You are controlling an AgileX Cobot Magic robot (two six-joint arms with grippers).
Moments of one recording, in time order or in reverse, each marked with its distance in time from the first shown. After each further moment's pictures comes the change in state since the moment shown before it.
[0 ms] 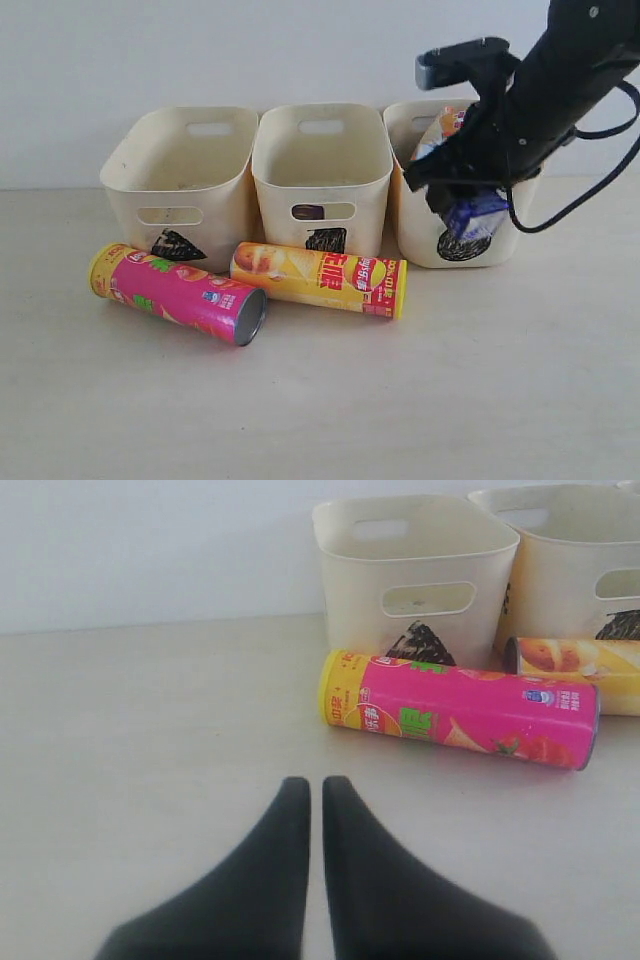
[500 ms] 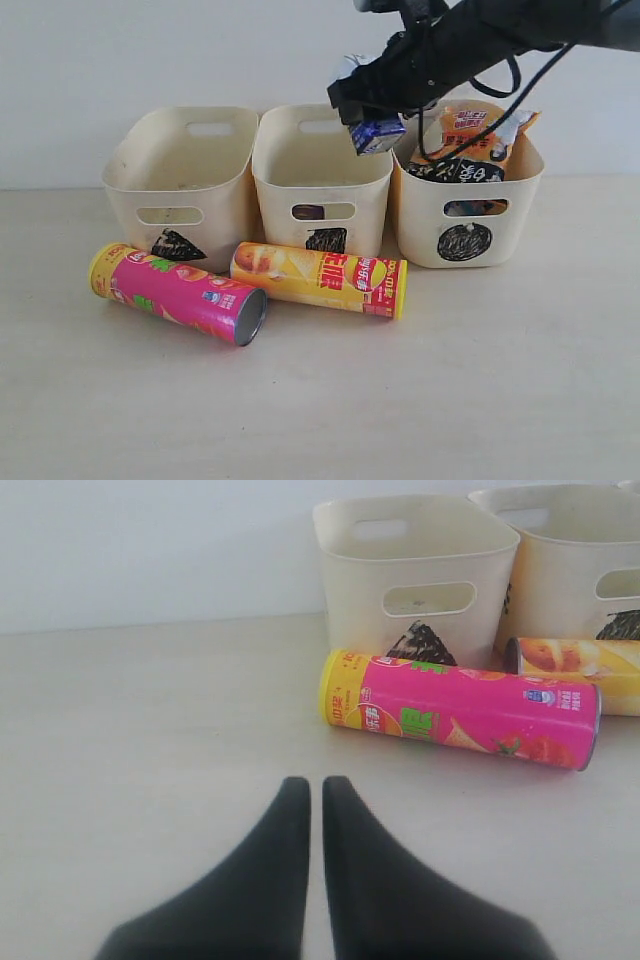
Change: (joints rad) left arm 0.000 0.000 0.000 0.000 0.000 0.000; right arm 0.001 0.291 -0.389 0.399 -0.183 -0.326
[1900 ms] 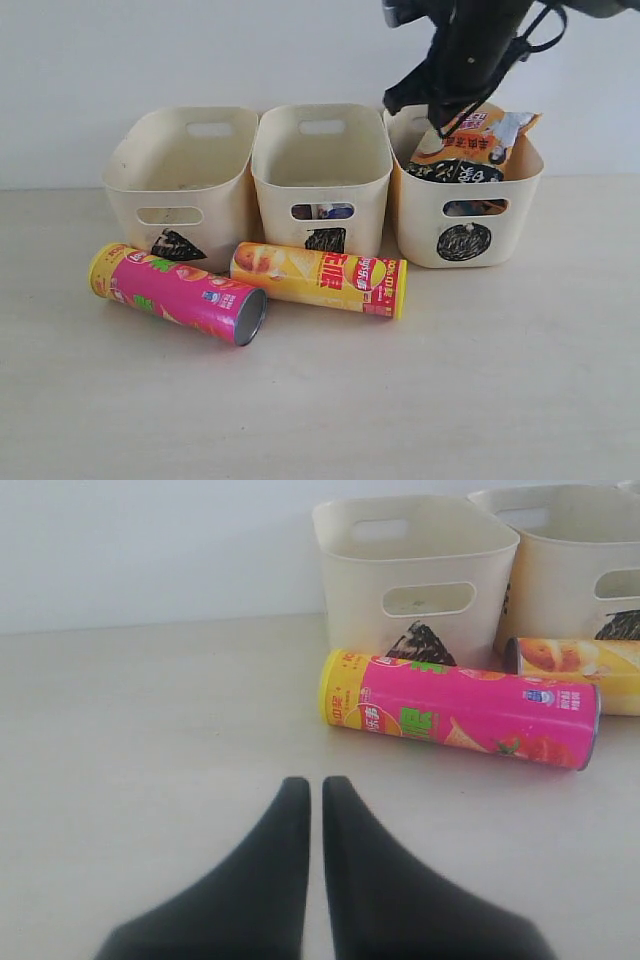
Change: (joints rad) left arm 0.000 0.000 0.000 0.000 0.000 0.000; right arm -0.037 0.142 -0.375 -0.568 0.501 0.341
